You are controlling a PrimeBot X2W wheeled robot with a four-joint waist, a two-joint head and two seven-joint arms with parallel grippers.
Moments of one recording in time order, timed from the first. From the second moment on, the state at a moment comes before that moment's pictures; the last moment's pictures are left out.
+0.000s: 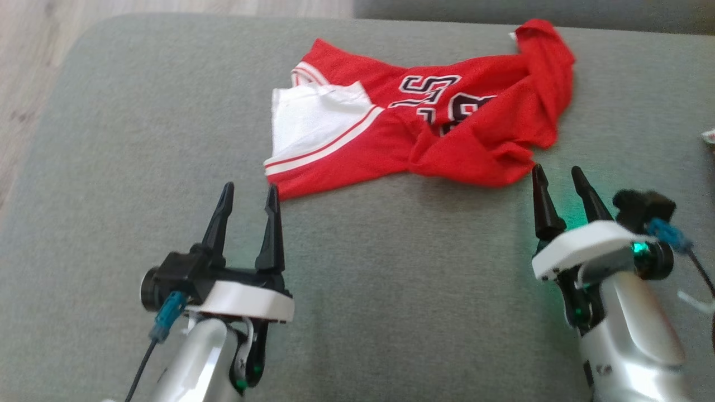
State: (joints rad) left arm -0.25 0.08 -0.37 0.29 -0.40 0.07 -0.25; right arm -0.34 -0.05 0.02 0.54 0.28 0.13 -0.11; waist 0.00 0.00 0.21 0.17
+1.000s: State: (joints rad) left arm -0.23 0.05 -0.26 0.33 -0.35 0.03 -0.25; right arm -0.30 -0.05 -0.20 0.70 0.13 0.13 -0.14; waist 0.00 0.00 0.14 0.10
